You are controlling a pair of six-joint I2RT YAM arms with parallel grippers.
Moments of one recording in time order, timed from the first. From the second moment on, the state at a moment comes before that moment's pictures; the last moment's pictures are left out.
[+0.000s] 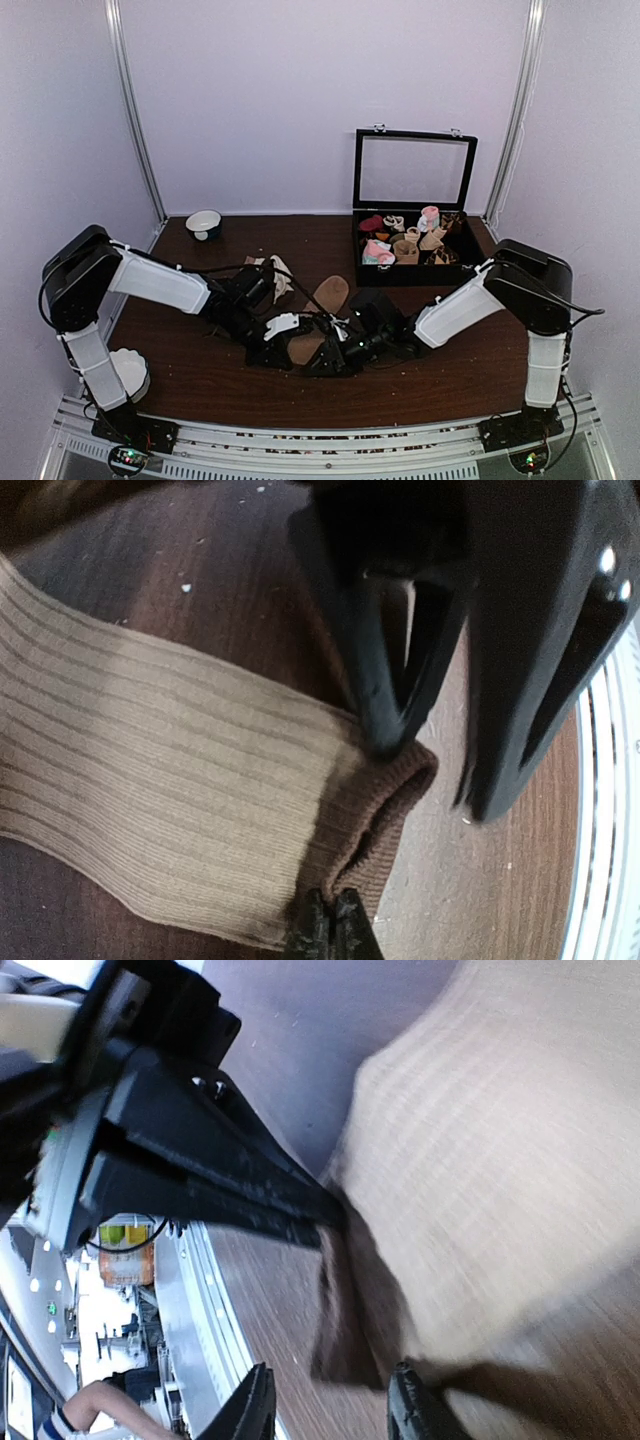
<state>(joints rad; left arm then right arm) -0.78 1.80 0.90 -0.29 0.60 0.47 0.96 1.99 0.88 0.46 -0.67 0.86</state>
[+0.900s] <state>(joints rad) -0.72 2.00 1.15 -0.53 0.78 0.41 1.36 1.64 0.86 0.14 0.13 -0.17</state>
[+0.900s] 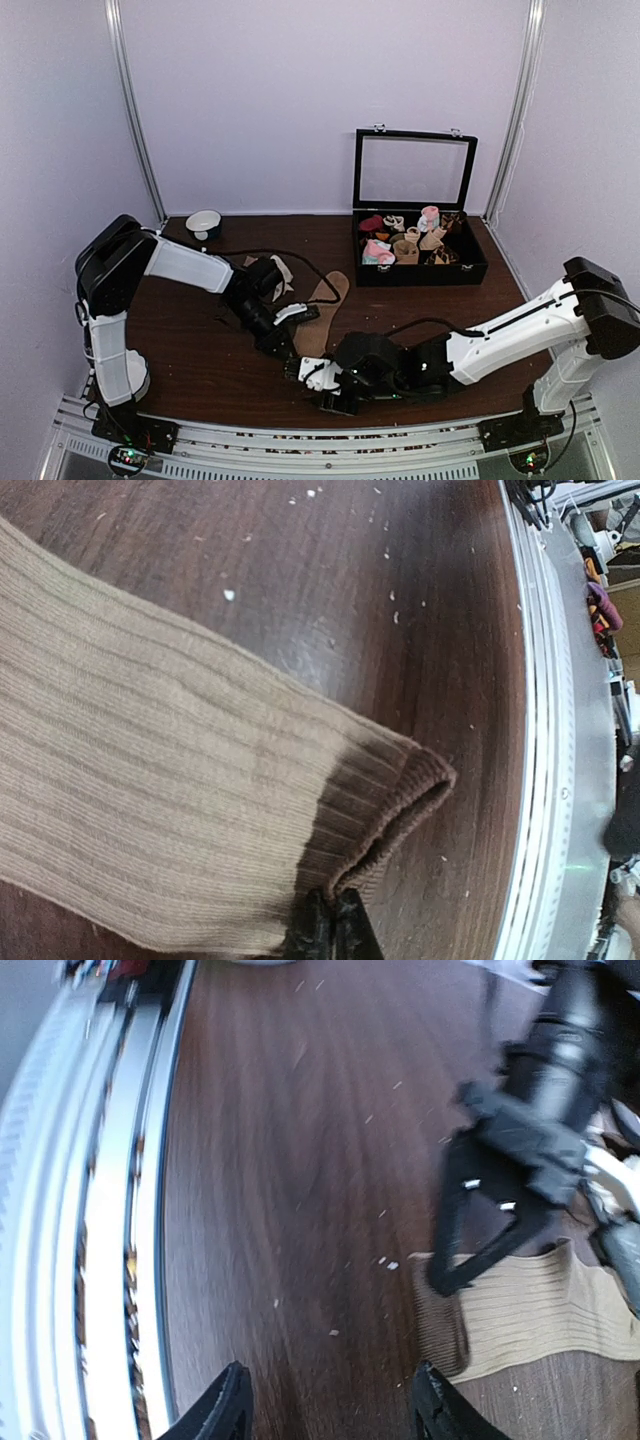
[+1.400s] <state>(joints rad) -0.71 2.14 1.34 -0.76 0.83 0.41 1.30 1.82 0.90 0.11 0.17 -0.49</state>
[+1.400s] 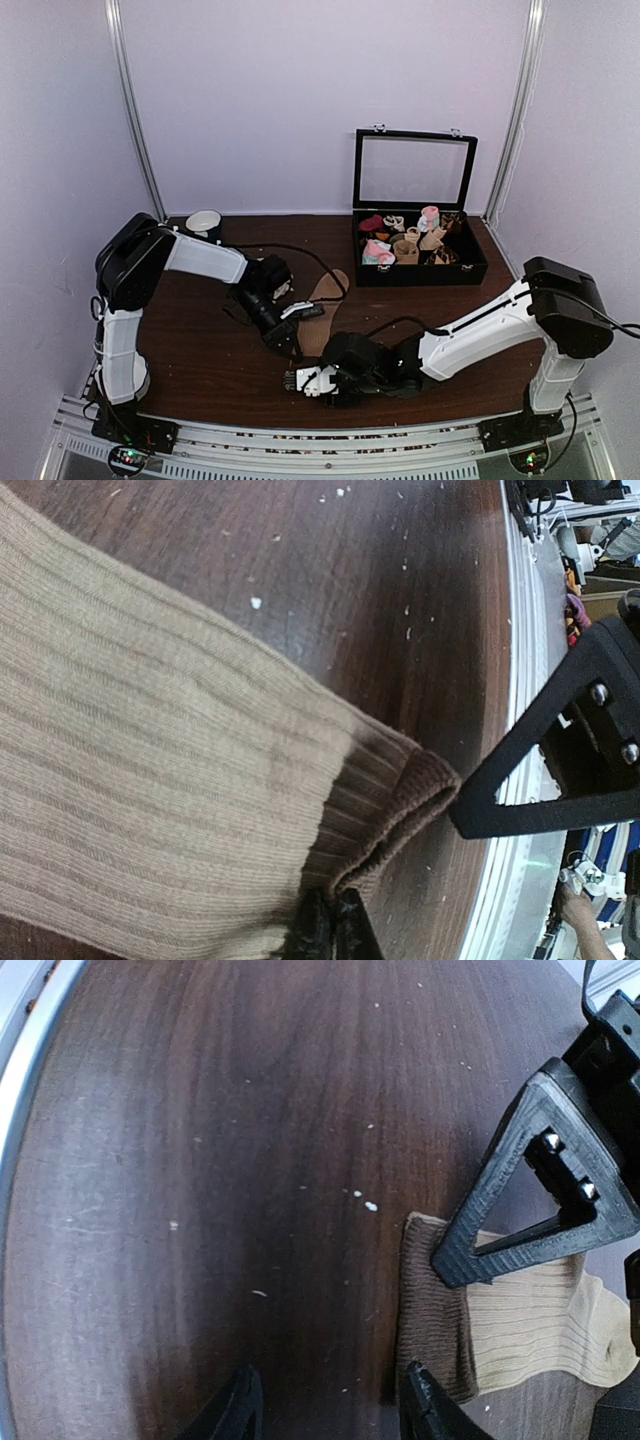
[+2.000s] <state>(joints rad) -0.70 2.17 1.37 -0.81 0.87 0.44 1.20 1.89 0.94 0.21 0.05 -0.50</state>
